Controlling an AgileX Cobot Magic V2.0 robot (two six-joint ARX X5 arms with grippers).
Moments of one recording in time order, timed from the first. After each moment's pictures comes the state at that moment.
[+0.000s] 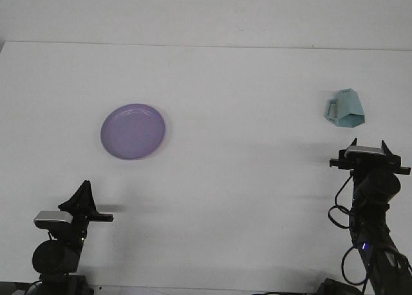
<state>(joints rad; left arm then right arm) -0.01 0.01 0.03 0.15 0.02 -0.10 -0.32 1.23 0.47 0.67 0.02 -0.28</state>
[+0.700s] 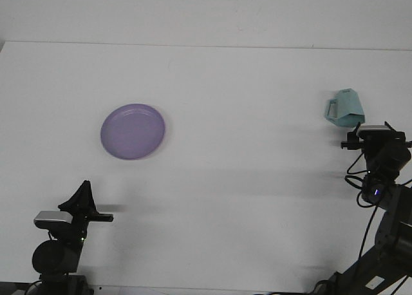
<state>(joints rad) -0.01 0.01 0.03 0.15 0.02 -0.10 -0.46 1.84 0.82 0.85 -0.22 -0.34</state>
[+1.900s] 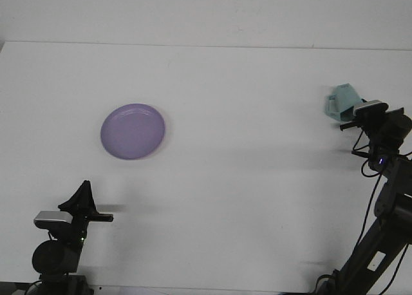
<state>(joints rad) -0.01 0.01 0.03 0.15 0.02 -0.10 -0.46 2.10 1.23 0.64 -0.44 -0.48</state>
